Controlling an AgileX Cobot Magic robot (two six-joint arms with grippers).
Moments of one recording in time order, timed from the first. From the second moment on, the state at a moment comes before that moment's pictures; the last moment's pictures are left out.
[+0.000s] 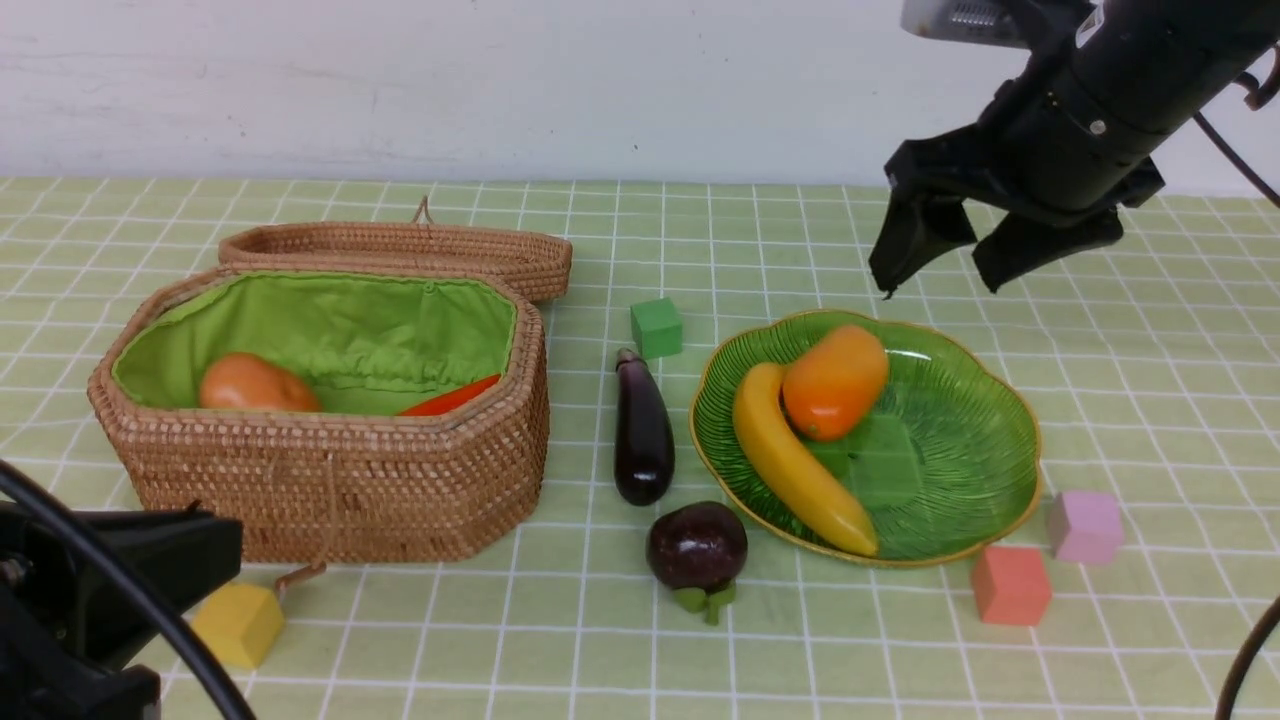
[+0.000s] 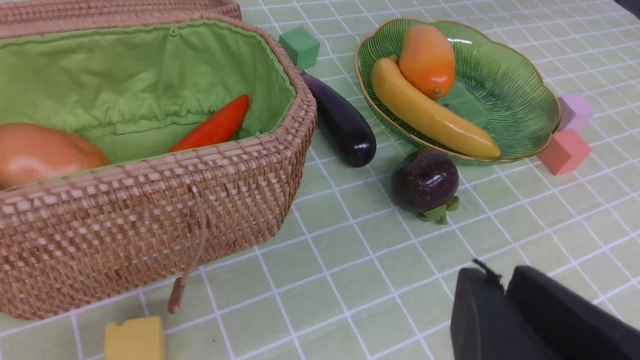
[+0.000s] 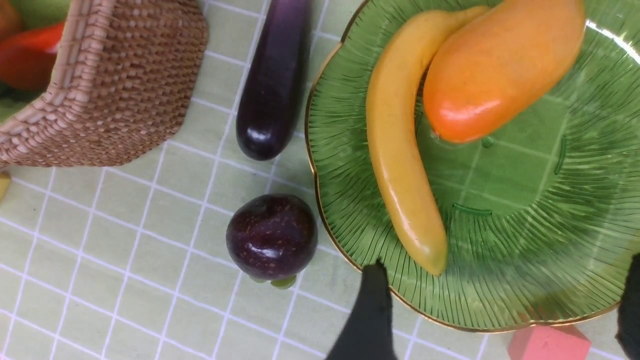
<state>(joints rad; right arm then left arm) 0.27 1.78 -1.84 0.27 1.25 0.03 -0.32 0.60 -0.62 -0.38 0.58 0.22</state>
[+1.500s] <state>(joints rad) 0.72 2.05 -1.68 -0.01 1.02 0.27 -0.32 0.60 -0.62 -0.39 0.59 0.22</state>
